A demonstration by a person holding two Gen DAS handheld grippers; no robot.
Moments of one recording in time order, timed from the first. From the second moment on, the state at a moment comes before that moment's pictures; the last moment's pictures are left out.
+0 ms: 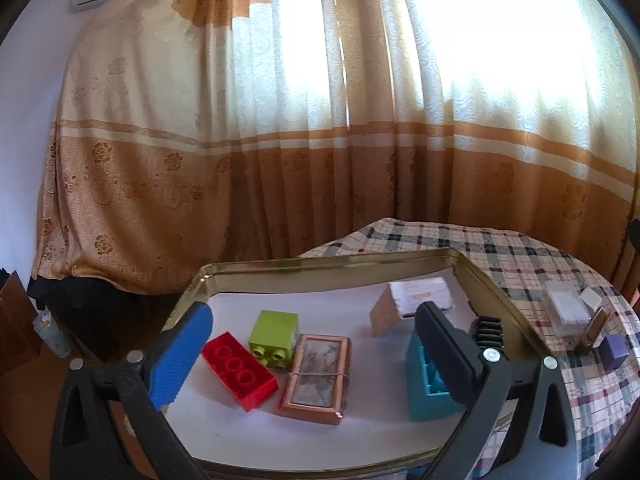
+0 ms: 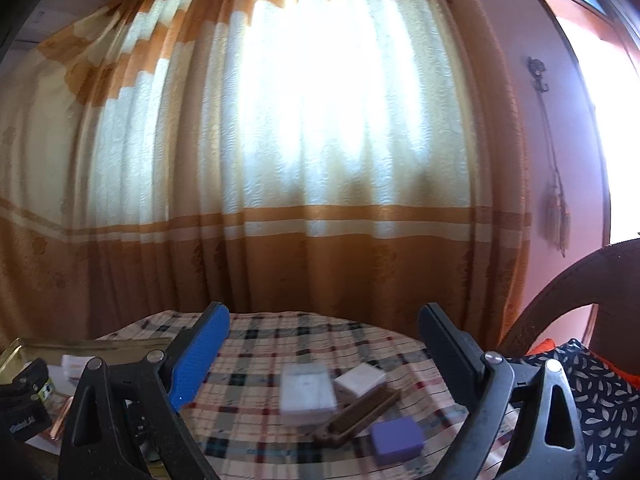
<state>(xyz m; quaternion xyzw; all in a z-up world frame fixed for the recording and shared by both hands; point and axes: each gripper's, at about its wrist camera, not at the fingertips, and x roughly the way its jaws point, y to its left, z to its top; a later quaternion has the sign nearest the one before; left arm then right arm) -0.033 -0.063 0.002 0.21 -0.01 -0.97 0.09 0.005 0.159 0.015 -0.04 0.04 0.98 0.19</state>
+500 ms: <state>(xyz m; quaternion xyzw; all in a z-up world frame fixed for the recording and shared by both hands) -0.040 0.002 0.006 0.20 -0.02 -0.98 0.01 0.008 0.266 -0.006 -0.09 0.23 0.93 0.28</state>
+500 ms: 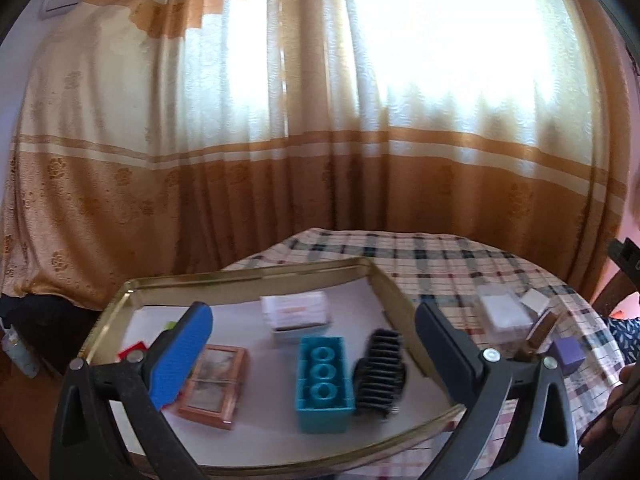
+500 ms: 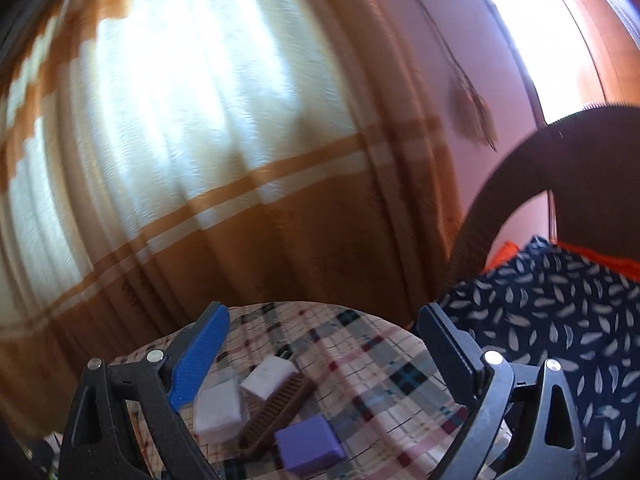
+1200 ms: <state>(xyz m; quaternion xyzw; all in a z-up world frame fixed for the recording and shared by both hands) -0.050 0.036 -0.006 0.24 -0.04 -0.97 -0.03 -0.023 0.258 -0.029 -0.33 0.16 0.92 0.15</state>
